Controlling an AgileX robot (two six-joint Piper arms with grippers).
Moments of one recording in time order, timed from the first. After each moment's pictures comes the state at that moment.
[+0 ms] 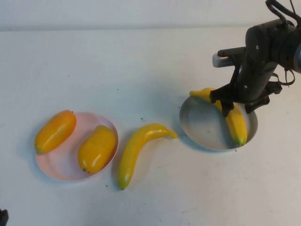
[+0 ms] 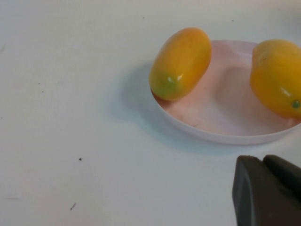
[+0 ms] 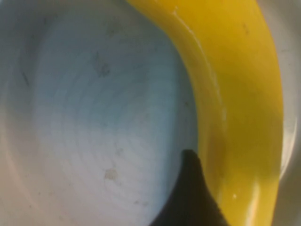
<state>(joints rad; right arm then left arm) 0.36 2.06 -1.68 -0.09 1.05 0.26 -0.14 -0.01 0.02 -0.03 0.38 0.10</state>
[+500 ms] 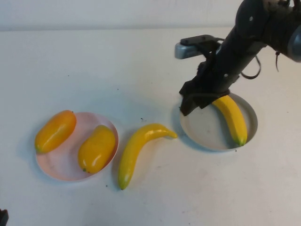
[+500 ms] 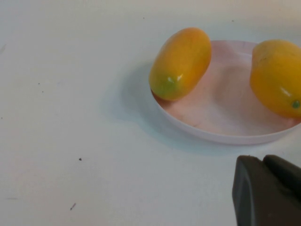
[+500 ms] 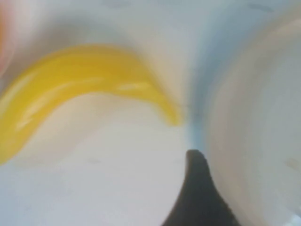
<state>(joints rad) 0.40 2.06 -1.84 0.31 1.21 -0.23 -0.14 -0.01 0.02 -0.03 0.38 0.10</state>
